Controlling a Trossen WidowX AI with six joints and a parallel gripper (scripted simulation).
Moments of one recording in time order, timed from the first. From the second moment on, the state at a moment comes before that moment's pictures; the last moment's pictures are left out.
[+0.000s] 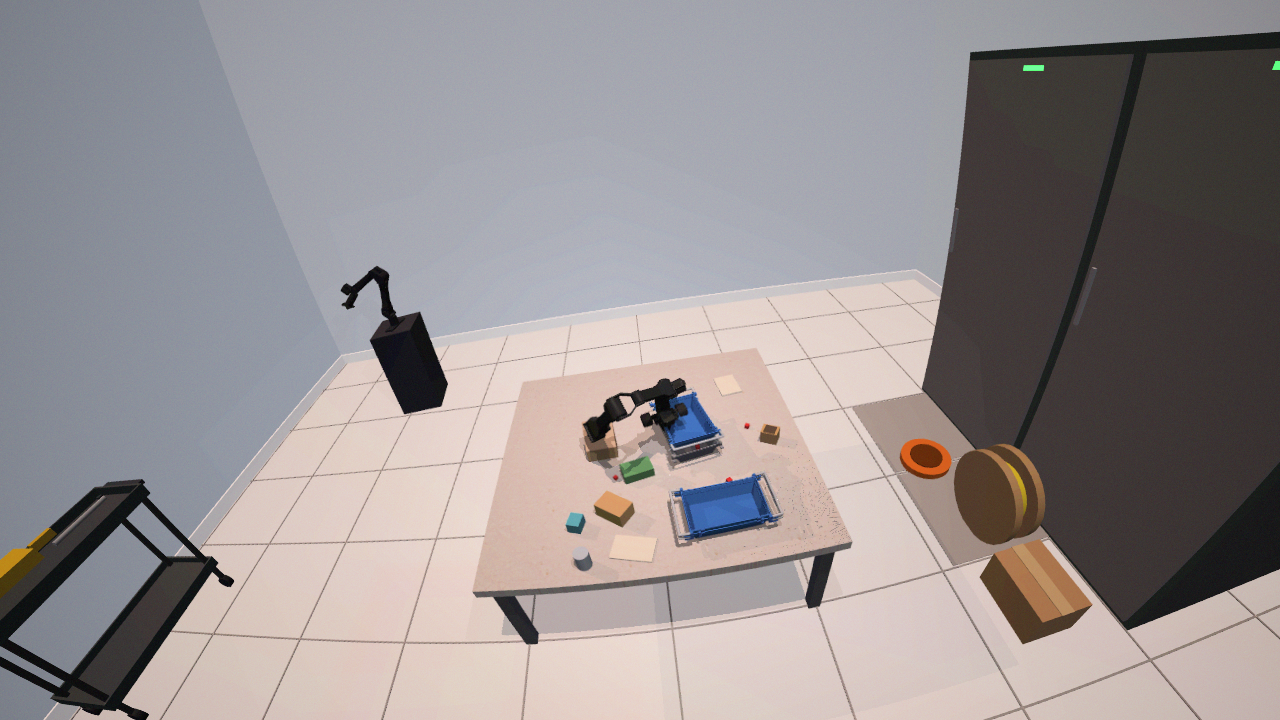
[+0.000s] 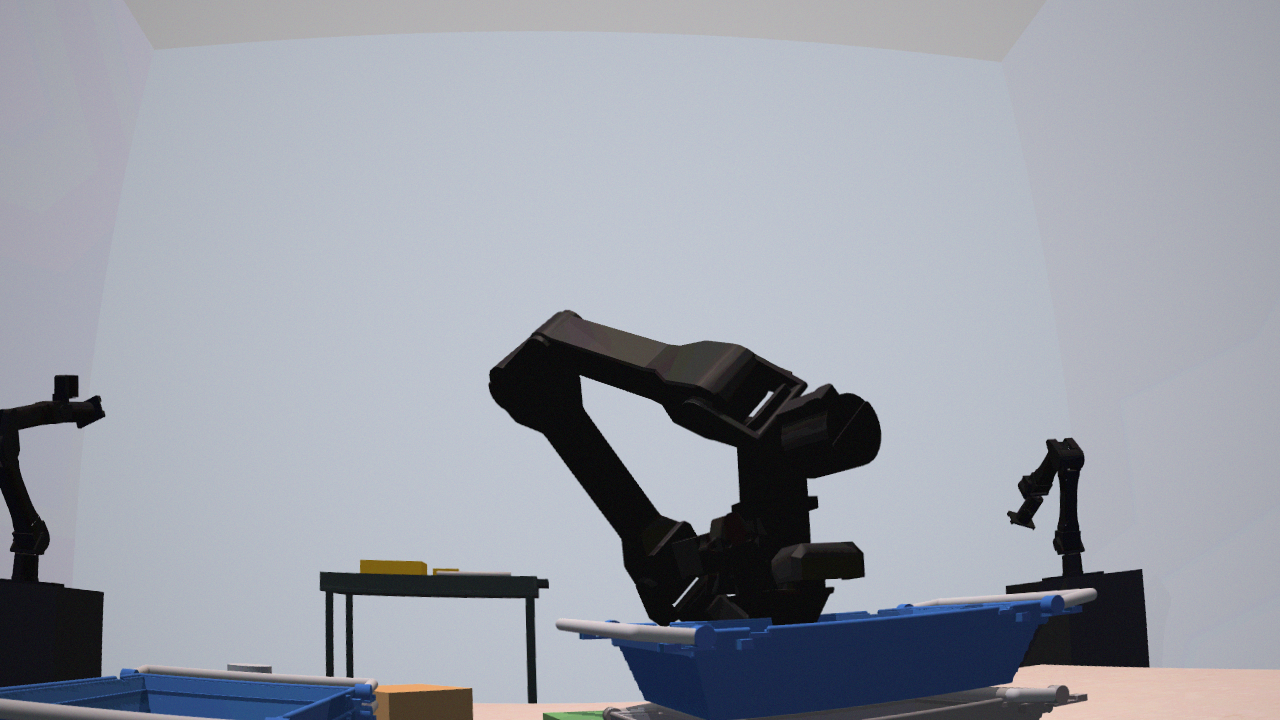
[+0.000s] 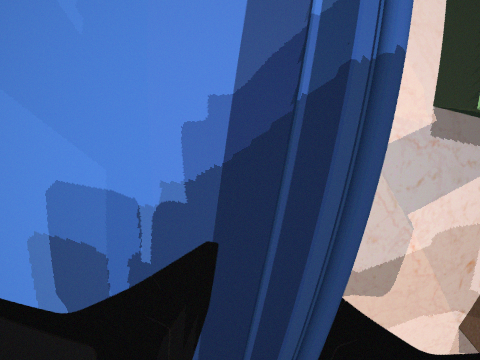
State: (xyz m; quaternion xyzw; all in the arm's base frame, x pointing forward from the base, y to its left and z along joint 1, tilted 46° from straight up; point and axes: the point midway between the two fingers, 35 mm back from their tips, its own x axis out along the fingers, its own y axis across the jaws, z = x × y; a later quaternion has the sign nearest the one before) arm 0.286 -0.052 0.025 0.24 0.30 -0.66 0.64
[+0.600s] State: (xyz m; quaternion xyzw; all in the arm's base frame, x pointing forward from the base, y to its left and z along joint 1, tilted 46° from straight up) arm 0.284 -0.057 0.025 0.24 0.30 -0.67 0.64
